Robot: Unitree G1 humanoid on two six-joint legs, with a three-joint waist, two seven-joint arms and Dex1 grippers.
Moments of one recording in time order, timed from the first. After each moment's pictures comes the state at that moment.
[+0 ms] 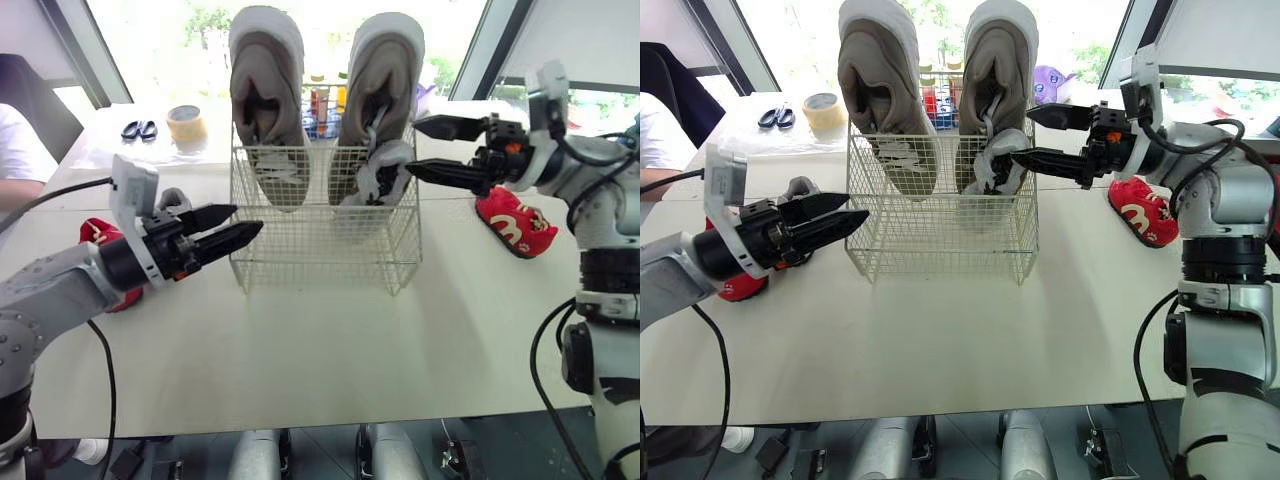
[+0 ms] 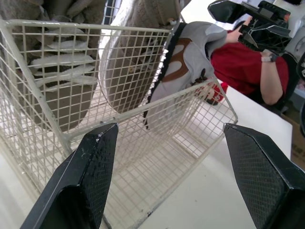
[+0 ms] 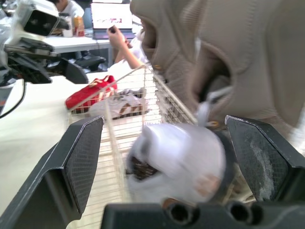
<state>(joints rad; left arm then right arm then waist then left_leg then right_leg) -0.32 0.90 0.36 -0.48 -1.41 0.91 -0.35 -0.96 -0.76 -0.12 0.21 0.57 0.58 1.27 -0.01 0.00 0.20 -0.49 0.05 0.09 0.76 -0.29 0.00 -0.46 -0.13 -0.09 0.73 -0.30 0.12</state>
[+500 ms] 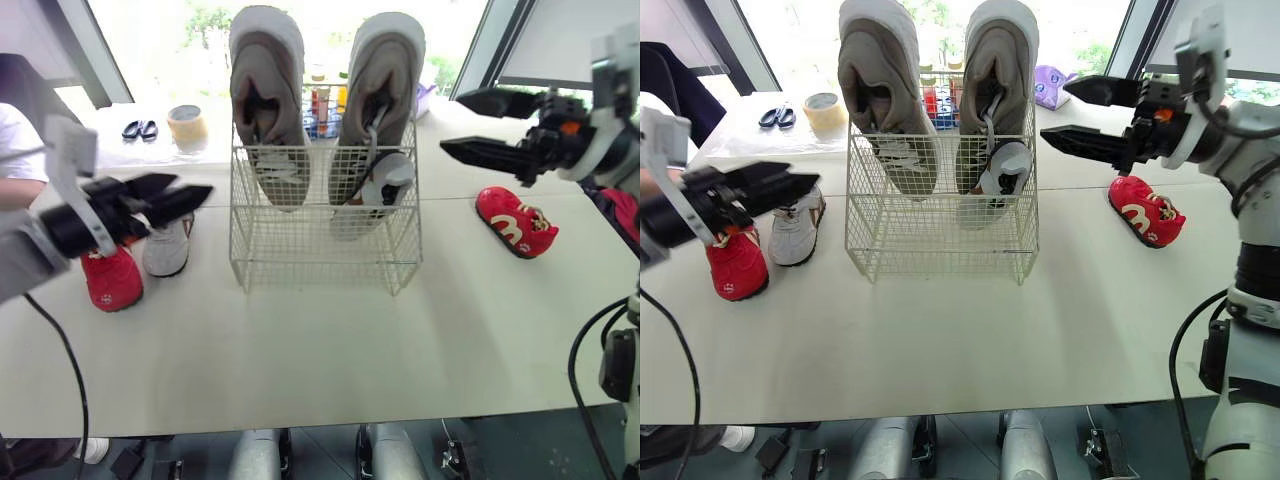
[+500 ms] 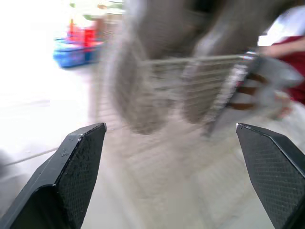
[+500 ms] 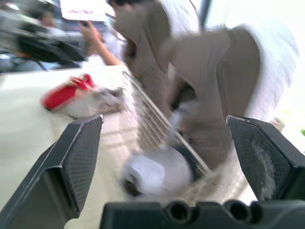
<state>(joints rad) -0.48 1.13 0.42 -0.14 -1.29 0.97 -0.26 -0.97 -0.93 -0.21 -0.02 0.74 0.82 1.20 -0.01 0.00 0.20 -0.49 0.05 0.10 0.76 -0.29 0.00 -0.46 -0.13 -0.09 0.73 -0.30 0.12</state>
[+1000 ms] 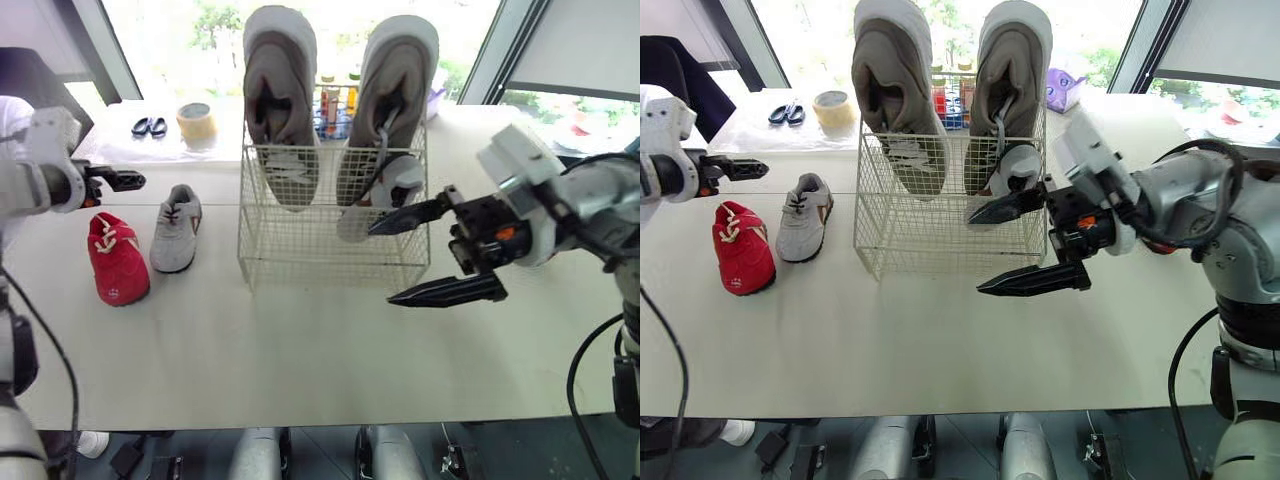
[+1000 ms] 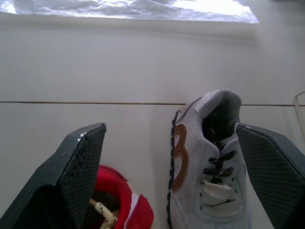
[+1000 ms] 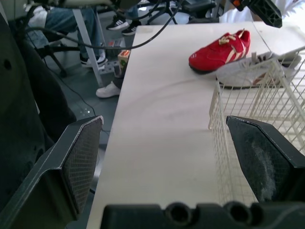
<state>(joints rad) -1.21 0.98 -0.13 0.83 -0.52 1.02 -0.54 -0.79 -0.94 -0.02 -0.40 0.88 0.93 1.25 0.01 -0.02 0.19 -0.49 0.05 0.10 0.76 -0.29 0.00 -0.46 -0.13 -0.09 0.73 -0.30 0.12</state>
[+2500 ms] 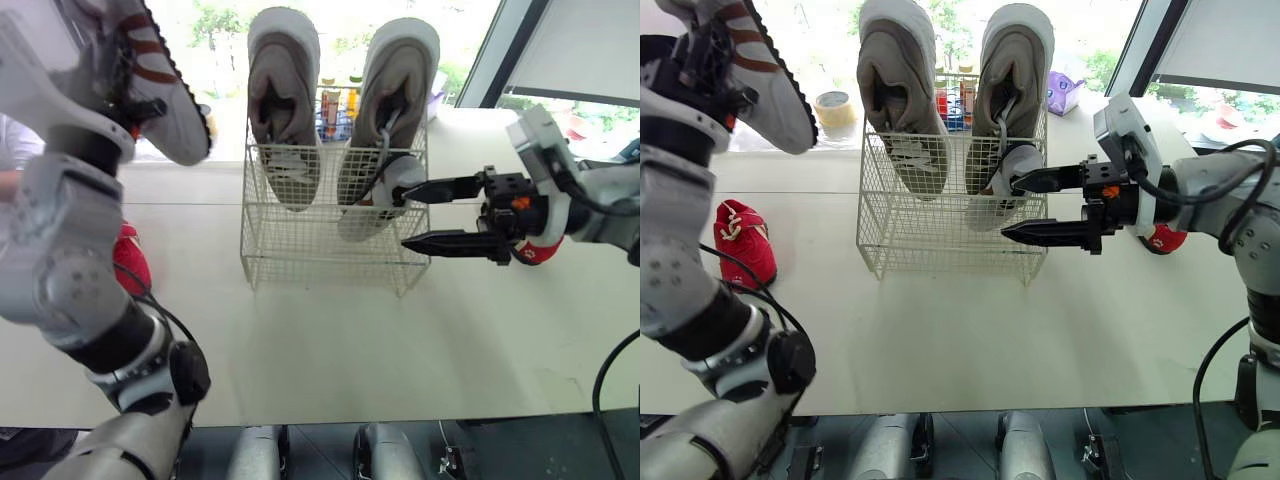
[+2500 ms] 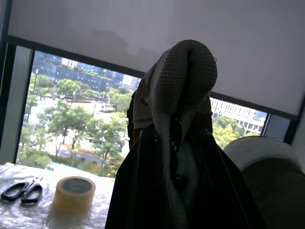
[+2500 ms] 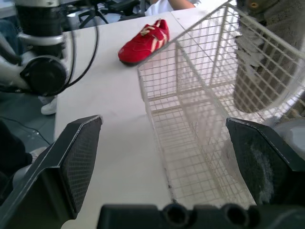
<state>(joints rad) -0.79 0.24 0.49 -0.69 -0.49 0.92 0.01 -0.82 -1.02 -0.03 -0.19 0.88 0.94 1.12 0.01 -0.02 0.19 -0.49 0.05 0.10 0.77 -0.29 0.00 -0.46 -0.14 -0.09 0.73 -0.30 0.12</state>
